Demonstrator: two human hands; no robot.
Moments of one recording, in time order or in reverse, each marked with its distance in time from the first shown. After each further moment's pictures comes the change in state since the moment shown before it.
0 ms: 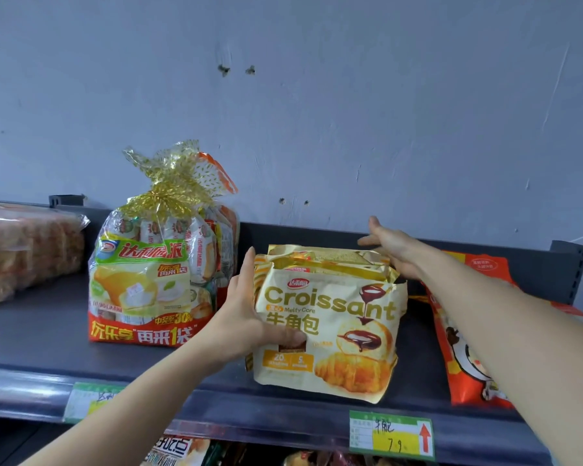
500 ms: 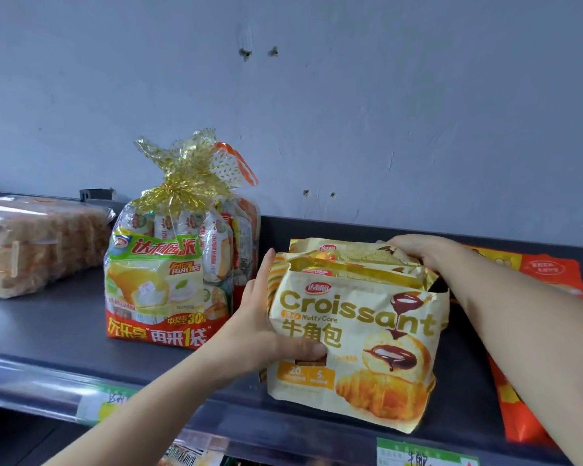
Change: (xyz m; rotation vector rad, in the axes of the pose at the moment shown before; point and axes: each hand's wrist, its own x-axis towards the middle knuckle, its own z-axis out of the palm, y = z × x) left_hand -0.002 -0.007 0.001 -0.007 0.014 -0.011; right_hand 0.064 0.003 0.005 -0.171 -0.149 0.202
